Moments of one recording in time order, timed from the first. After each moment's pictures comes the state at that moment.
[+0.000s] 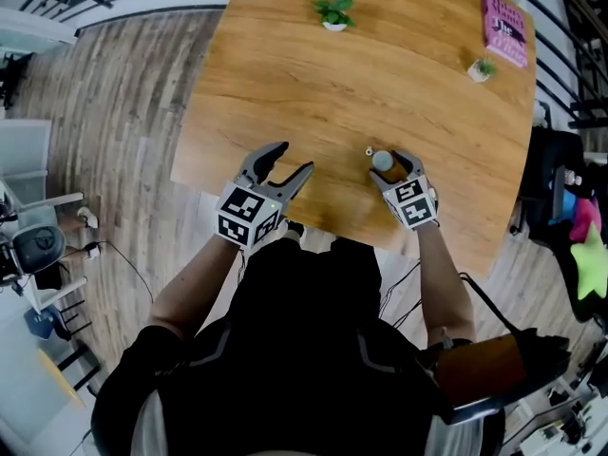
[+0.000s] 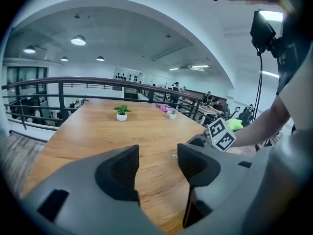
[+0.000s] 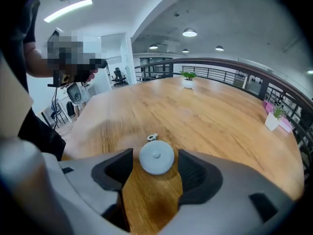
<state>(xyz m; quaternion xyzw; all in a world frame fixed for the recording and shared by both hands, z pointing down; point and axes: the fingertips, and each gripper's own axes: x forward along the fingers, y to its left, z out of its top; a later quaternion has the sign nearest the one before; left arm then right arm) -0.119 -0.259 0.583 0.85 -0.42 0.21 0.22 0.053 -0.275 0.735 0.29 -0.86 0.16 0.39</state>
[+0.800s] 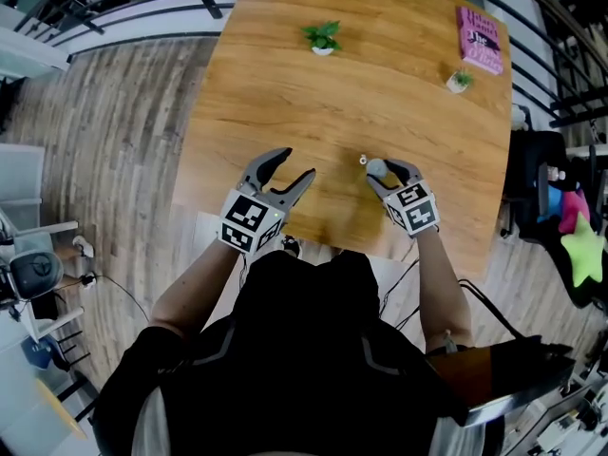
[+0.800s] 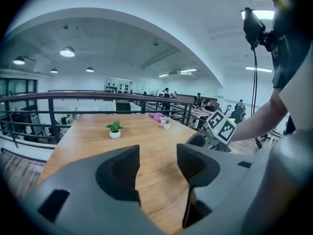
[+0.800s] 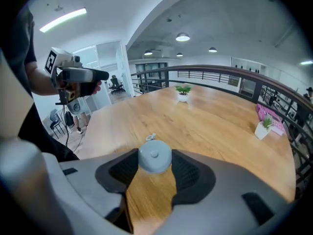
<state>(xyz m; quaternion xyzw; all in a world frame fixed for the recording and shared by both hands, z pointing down) -0.109 -0.273 0.543 0.89 -0.39 0.19 0.15 0.051 -0.287 0.672 0.31 -0.86 0.18 0.35</state>
